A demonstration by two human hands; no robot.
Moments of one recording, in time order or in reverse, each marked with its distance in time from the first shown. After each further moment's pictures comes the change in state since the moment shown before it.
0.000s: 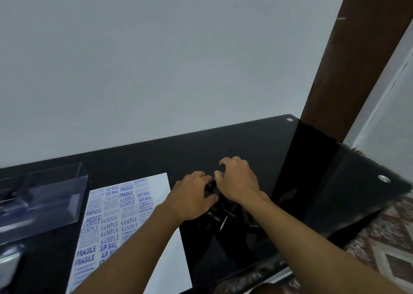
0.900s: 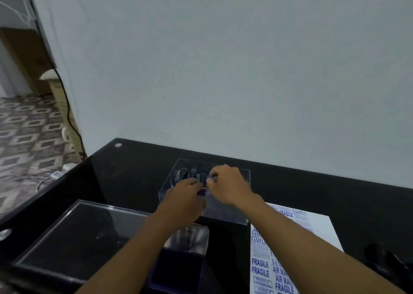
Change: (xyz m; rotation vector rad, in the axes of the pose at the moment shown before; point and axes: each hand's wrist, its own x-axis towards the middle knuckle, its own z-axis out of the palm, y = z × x) left_hand -0.226 -0.280 -0.116 0.072 0.240 -0.602; right_hand -0.029 -0.372 0.147 0.138 -0.378 -0.555
